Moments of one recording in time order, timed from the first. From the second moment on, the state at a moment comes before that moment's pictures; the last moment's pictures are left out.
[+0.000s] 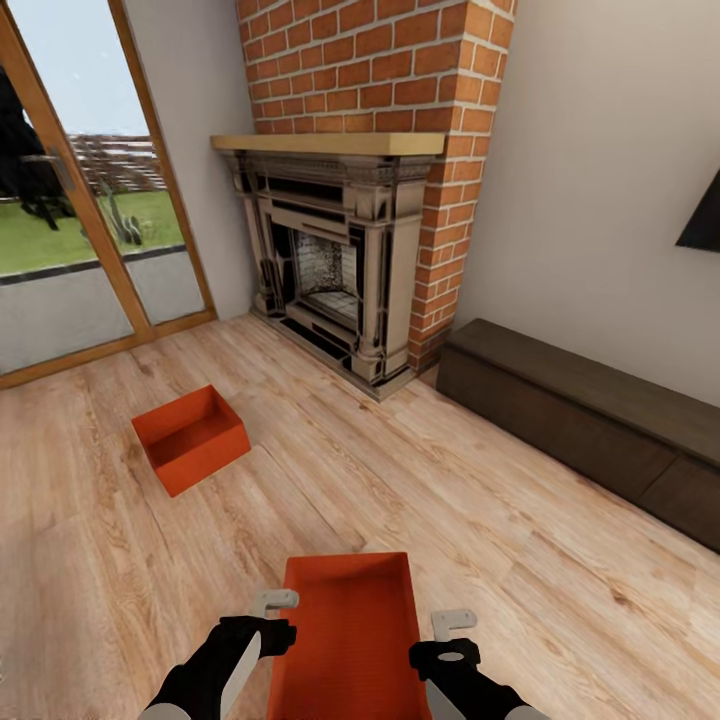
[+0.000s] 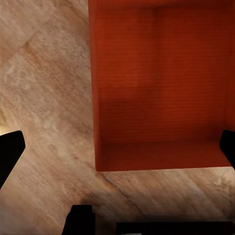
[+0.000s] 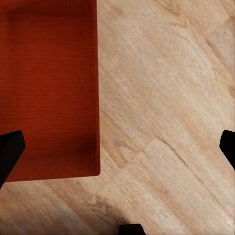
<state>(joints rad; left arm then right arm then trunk) -0.48 -0.10 0.00 -0.54 0.02 0.45 0.08 -0.55 0.13 0.67 -0.24 -0.57 0.09 -0.39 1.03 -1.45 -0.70</state>
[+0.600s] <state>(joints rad) -0.48 -0.10 0.00 -0.48 0.02 0.39 0.08 -0.55 0.13 0.68 -0.24 -0.57 0.08 -0.39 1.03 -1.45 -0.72</state>
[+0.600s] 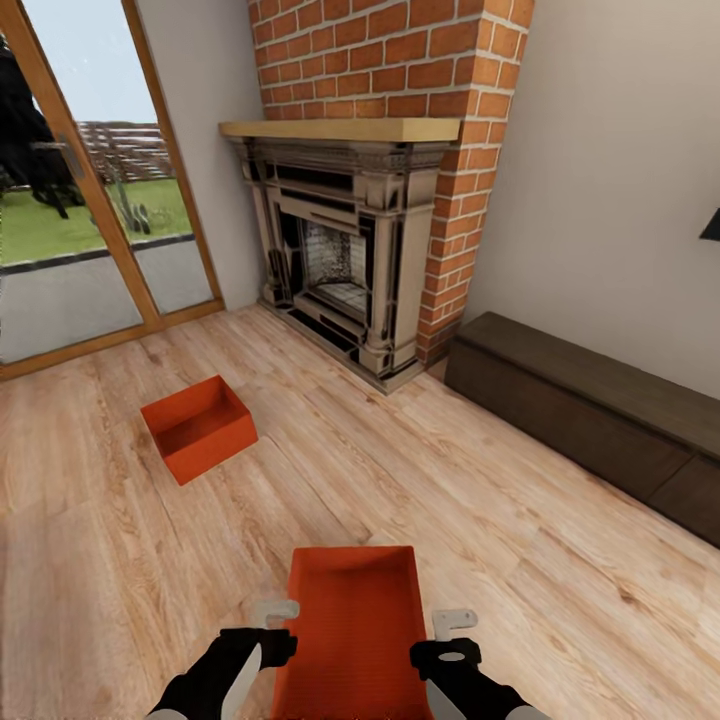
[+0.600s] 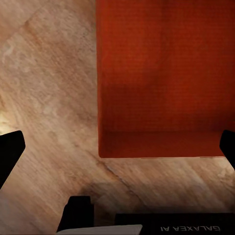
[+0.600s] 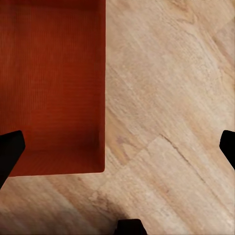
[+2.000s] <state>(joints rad) -0.48 -0.11 0.00 -0.46 0.02 0.37 0.08 -0.55 0.12 0.67 -0.24 -0.57 0.07 -0.39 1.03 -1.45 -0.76</state>
